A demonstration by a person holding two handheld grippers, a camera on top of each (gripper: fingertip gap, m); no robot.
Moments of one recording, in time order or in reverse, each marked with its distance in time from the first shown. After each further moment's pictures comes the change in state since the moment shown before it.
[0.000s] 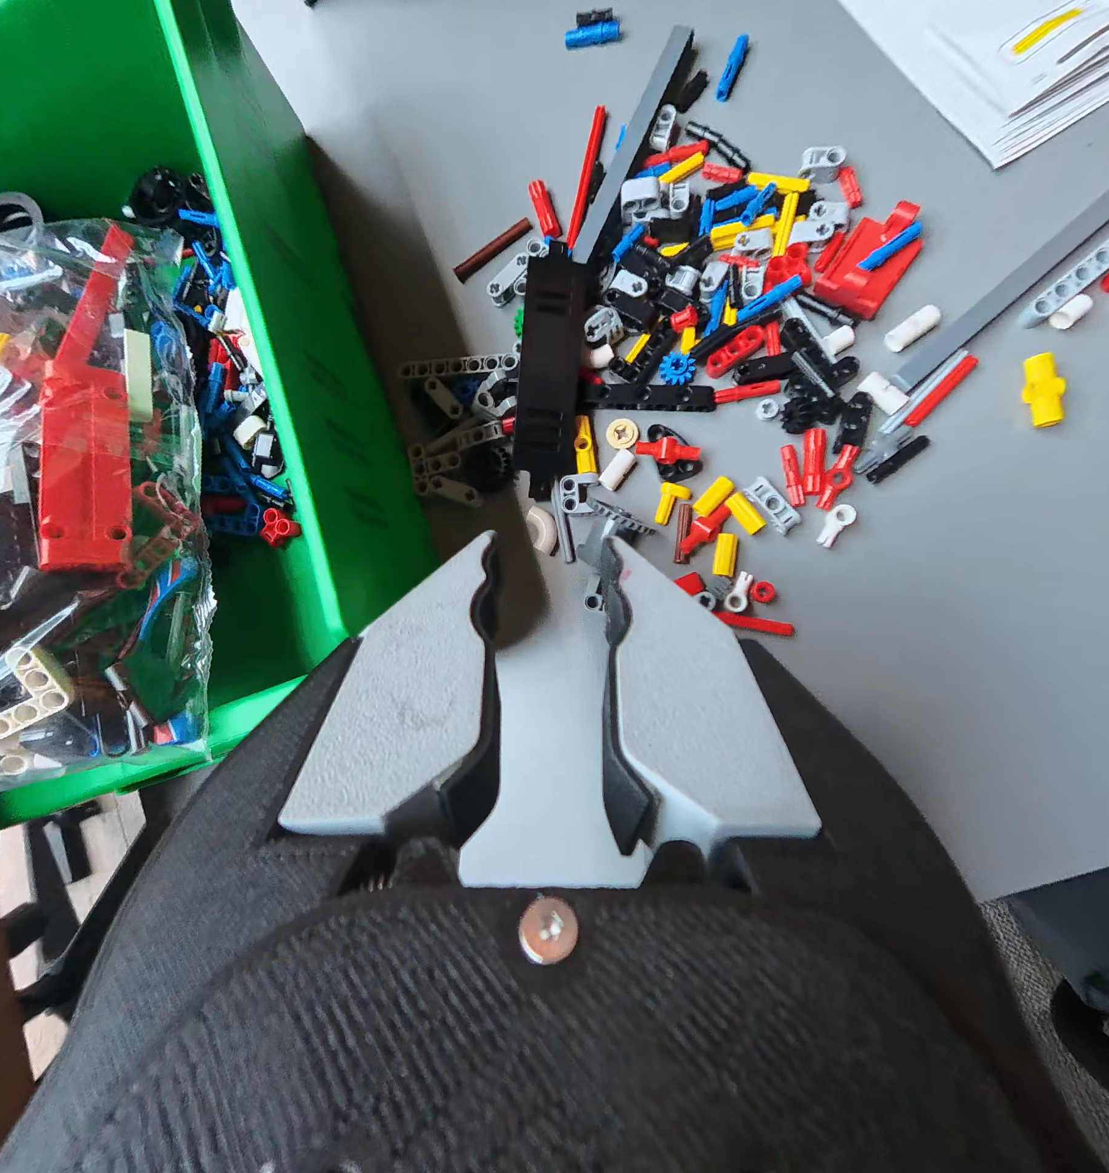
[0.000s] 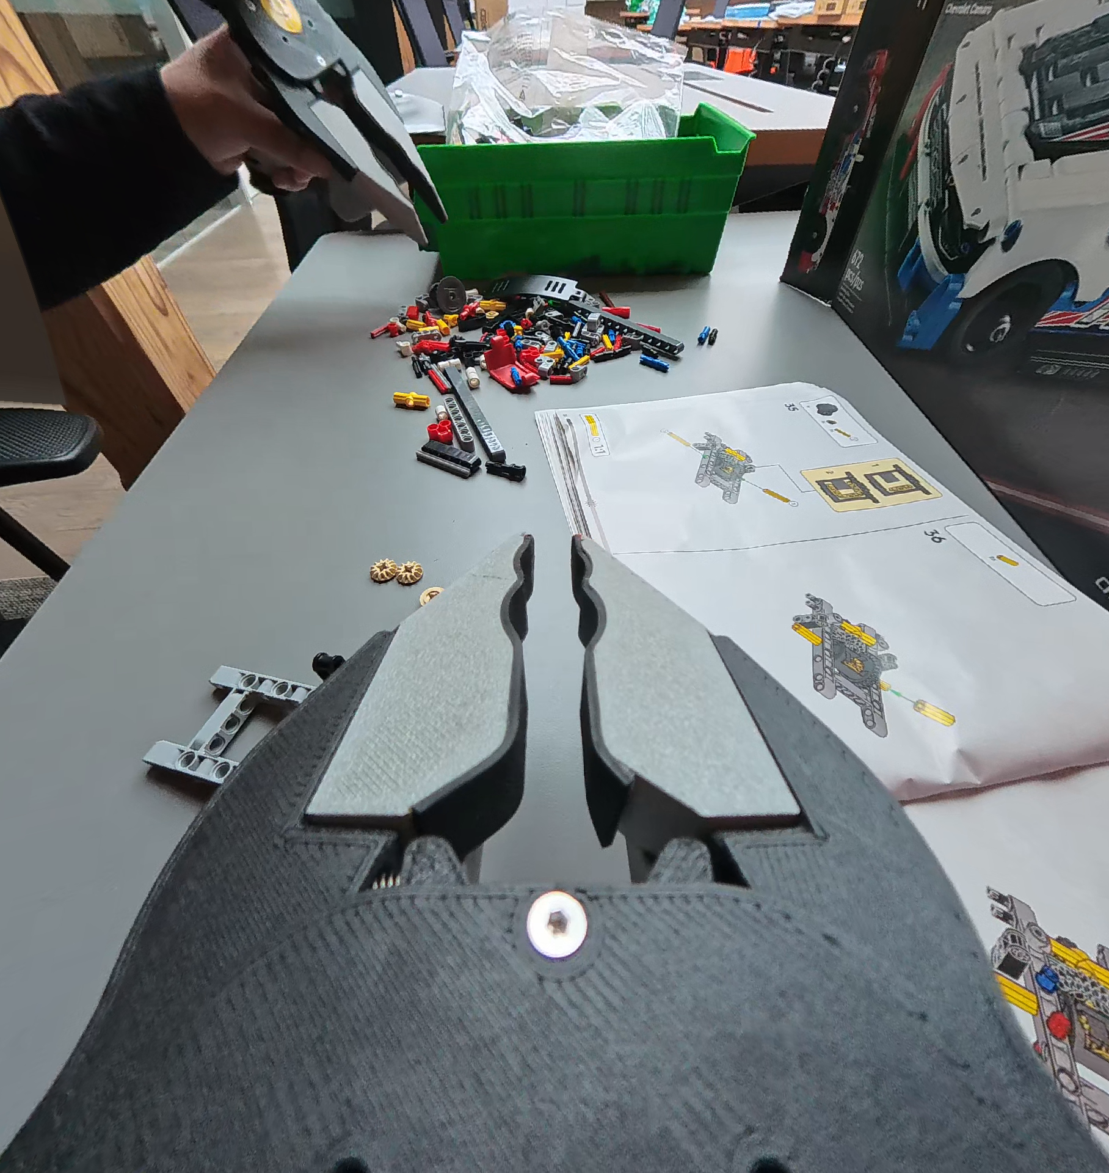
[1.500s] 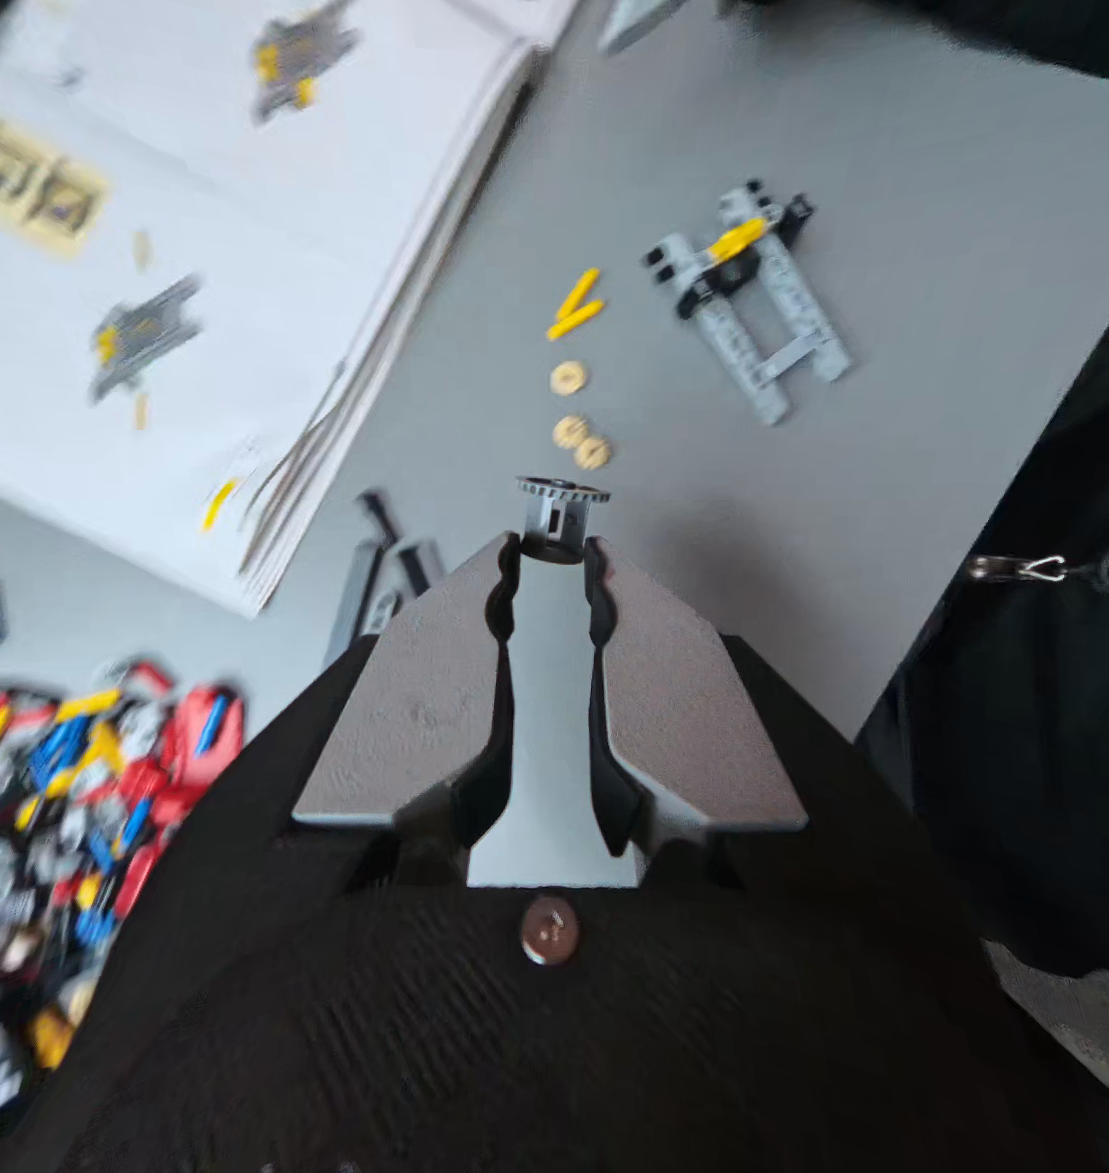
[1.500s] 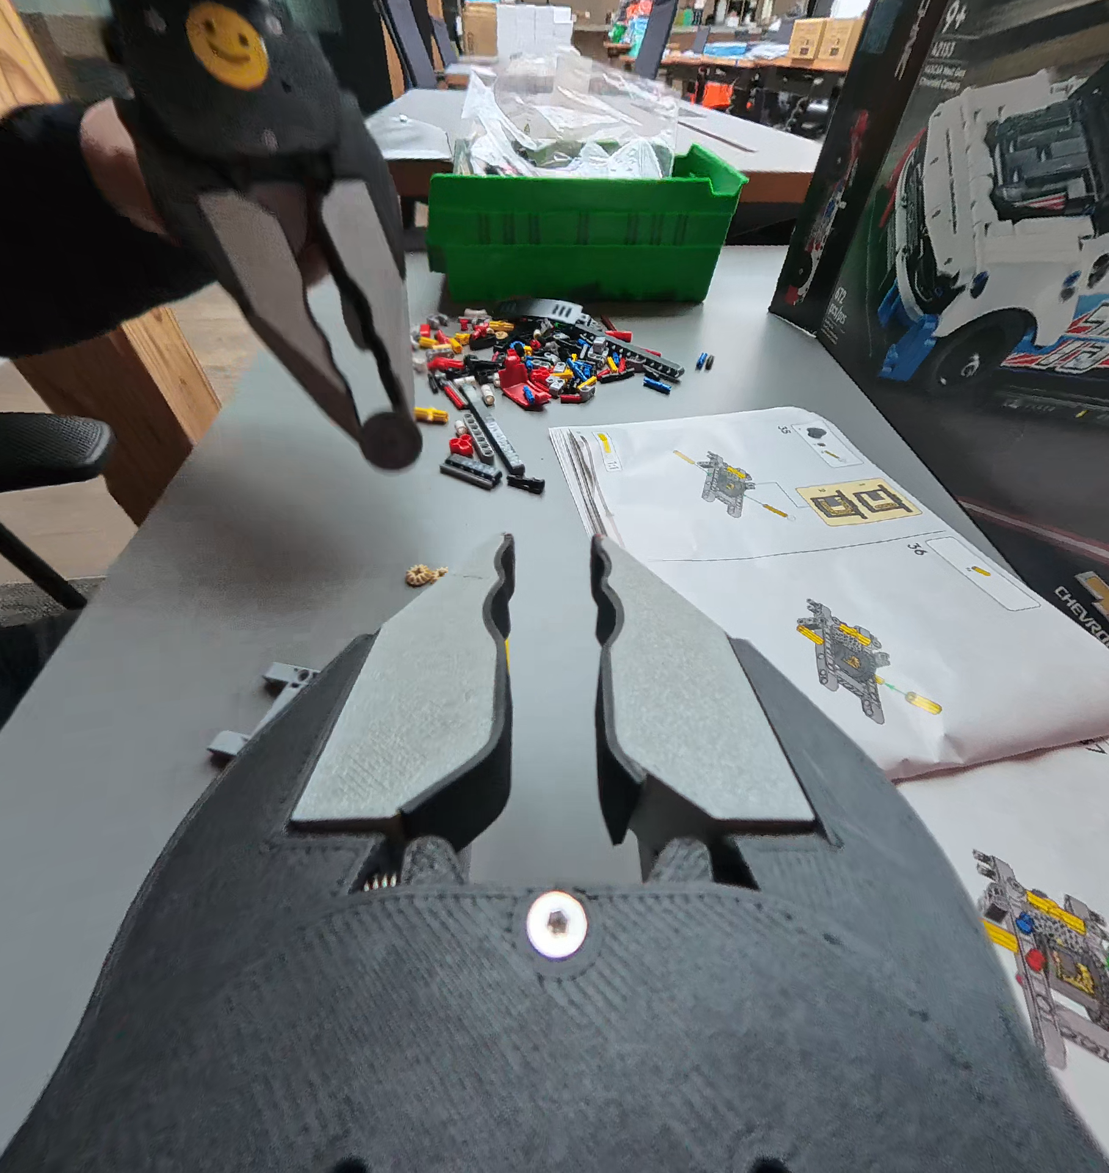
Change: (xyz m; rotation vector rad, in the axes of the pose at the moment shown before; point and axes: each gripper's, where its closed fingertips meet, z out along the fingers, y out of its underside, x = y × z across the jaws) left arm 0.267 -0.106 0.012 0.031 0.522 0.364; right arm -0.018 -0.012 -0.017 0.028 0.035 -0.032
